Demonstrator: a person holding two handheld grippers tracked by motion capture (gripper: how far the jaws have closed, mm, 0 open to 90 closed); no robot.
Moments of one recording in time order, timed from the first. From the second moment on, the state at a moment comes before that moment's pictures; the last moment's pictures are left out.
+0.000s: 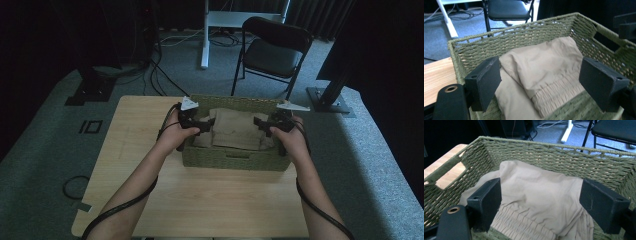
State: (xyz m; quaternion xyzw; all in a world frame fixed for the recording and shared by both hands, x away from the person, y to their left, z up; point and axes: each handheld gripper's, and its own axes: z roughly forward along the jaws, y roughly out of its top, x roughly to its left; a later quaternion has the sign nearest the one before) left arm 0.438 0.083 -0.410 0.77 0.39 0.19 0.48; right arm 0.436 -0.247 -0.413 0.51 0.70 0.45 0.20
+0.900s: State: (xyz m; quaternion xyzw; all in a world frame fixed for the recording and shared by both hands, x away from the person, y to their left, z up) left arm 0.355 0.090 -0.406 0.78 0.32 0.19 0.50; right arm 0.351 -0.244 -0.427 0.45 0.72 0.48 0.23
